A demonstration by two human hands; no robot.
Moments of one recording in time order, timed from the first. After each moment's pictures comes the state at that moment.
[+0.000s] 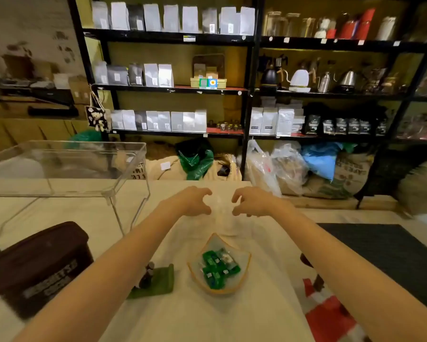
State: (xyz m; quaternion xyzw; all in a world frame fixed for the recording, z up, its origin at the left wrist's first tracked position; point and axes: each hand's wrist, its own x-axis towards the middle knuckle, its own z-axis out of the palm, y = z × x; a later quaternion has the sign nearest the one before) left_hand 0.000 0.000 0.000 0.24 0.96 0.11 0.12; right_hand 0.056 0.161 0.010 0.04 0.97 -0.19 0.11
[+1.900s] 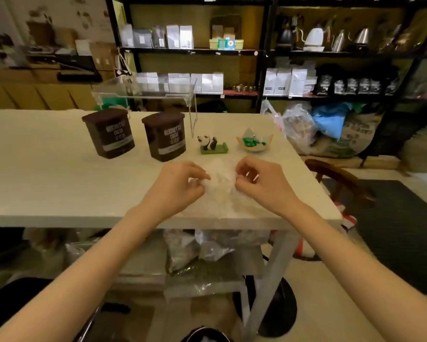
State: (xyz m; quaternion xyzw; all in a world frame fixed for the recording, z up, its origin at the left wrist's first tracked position) left_hand 0.350 -0.223 -0.008 0.29 0.91 0.28 -0.09; right_hand 0.375 -0.036 -0.028 -0.07 0.91 -0.34 -0.20
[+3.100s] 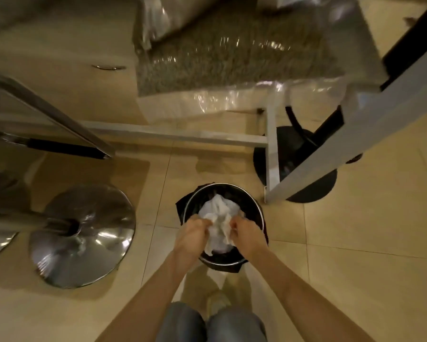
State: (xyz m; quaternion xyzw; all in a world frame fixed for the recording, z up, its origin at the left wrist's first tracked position) left_hand 0.433 -0.266 -0.748 0.10 0.93 0.13 0.32; right_hand 0.461 -0.120 -0.749 0.12 0.92 -0.25 0.27
